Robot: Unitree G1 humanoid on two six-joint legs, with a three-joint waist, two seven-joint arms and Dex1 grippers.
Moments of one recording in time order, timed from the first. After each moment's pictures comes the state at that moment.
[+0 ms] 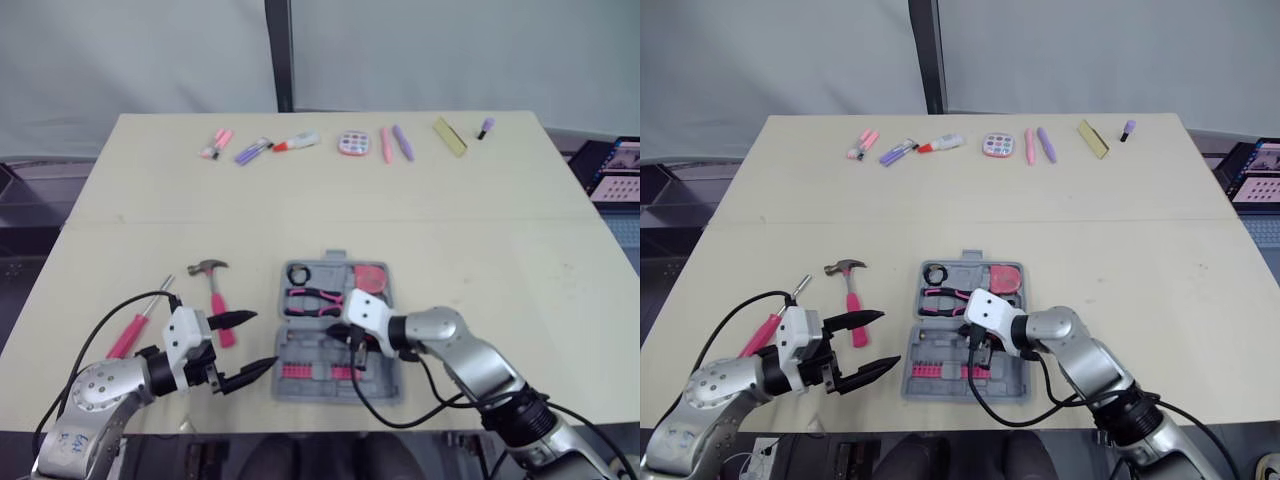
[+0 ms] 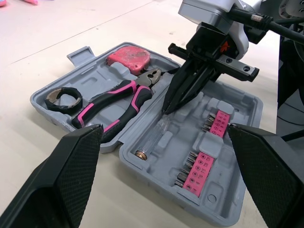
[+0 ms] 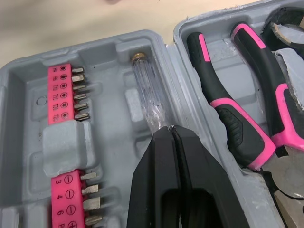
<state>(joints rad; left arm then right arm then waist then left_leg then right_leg) 0.21 0.63 0.13 -0.42 -0.47 0.23 -0.87 -0.35 -0.49 0.47 -0.21 0.04 0.54 0.86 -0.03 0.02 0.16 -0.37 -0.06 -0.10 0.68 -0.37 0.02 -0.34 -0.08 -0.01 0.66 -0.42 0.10</state>
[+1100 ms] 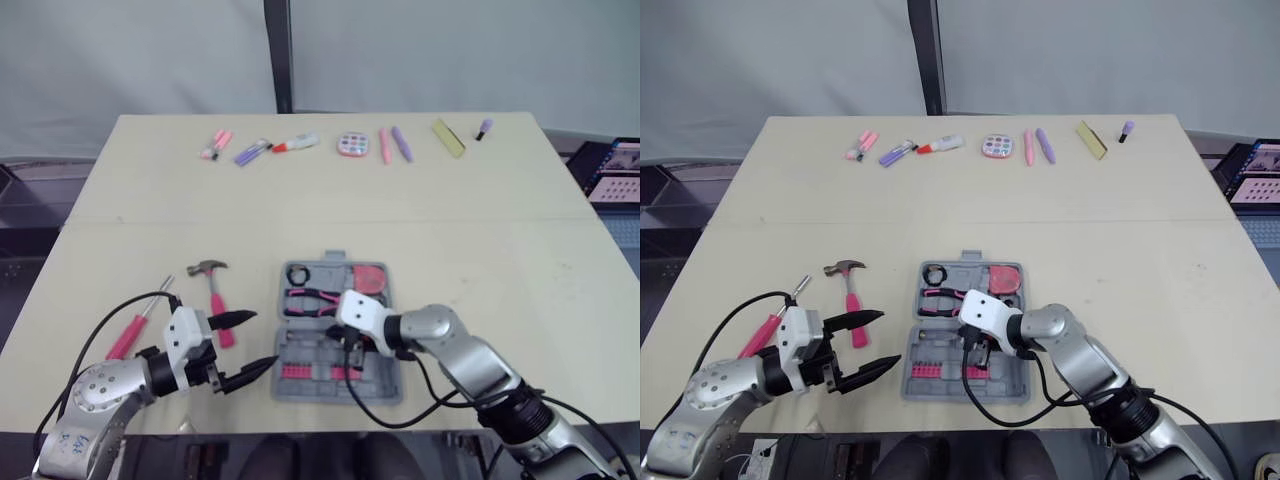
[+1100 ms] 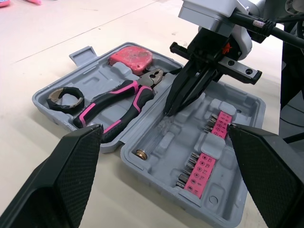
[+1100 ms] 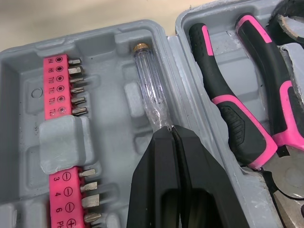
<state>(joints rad) 0.21 0.63 0.12 -0.42 -0.47 0.23 -0.85 -0.38 -0.48 0.51 -0.23 -0.01 0.63 0.86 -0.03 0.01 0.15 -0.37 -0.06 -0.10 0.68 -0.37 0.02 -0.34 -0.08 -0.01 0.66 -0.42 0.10</state>
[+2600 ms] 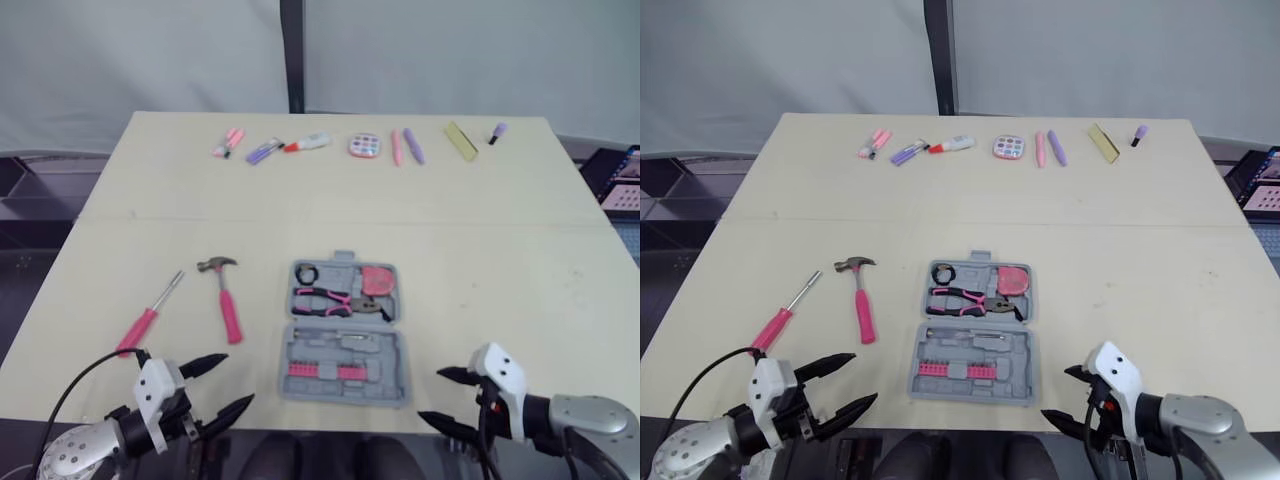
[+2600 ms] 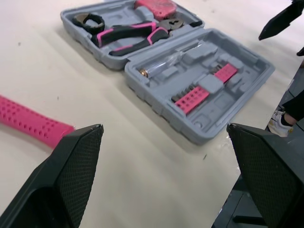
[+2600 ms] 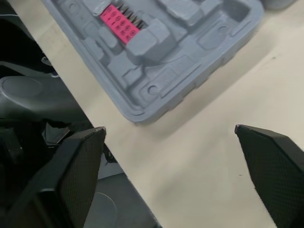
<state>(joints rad) 0.52 0.55 0.21 -0.36 -0.42 0.08 -0.85 0.41 -0.77 -0.16 -0.58 0.39 0.62 0.91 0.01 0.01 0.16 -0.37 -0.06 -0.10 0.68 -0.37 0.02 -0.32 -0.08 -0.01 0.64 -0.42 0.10</state>
